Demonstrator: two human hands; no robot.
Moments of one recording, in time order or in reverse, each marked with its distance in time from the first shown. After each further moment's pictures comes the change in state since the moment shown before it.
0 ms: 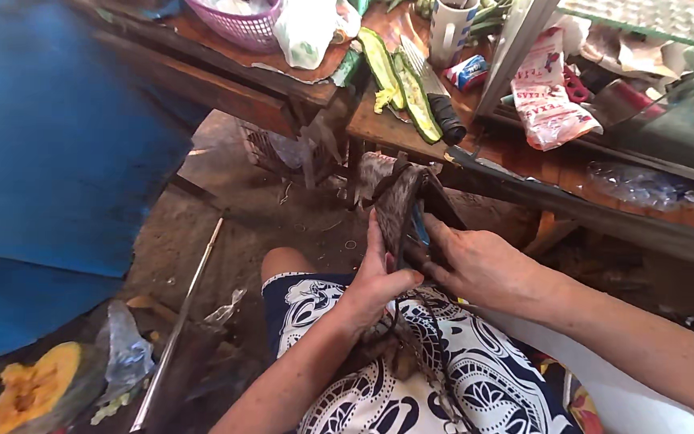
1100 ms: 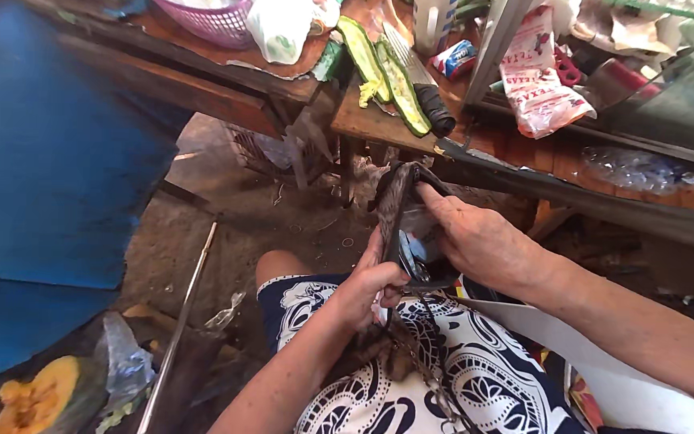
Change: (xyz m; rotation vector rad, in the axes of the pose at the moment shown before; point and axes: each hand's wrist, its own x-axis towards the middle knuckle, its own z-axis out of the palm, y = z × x) left_hand 0.004 0.007 -0.006 -0.120 -0.099 -0.308; right_hand 0.008 0.023 0.007 -0.088 0.343 -0.122
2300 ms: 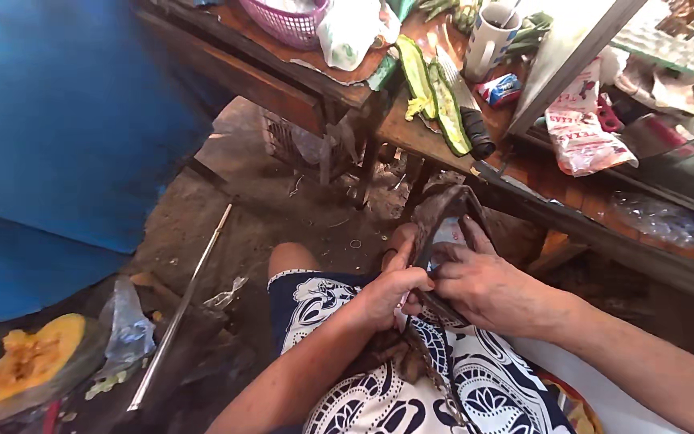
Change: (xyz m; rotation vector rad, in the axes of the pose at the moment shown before) left_hand -0.001 0.002 -0.007 -0.052 -0.027 -0.010; right_hand -0.003 -0.007 0.013 0.089 -0.216 -0.456
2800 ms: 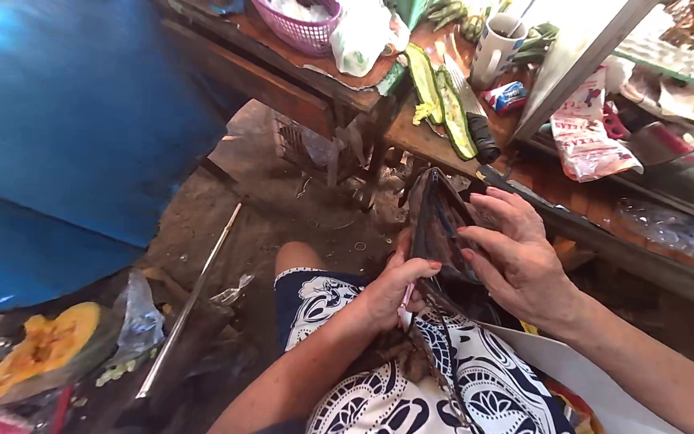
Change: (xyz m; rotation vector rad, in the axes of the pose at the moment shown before) left_hand -0.004 -0.003 0.003 -0.086 0.029 0.091; right_hand -0.005 0.007 -0.009 -0.033 0.519 0.209
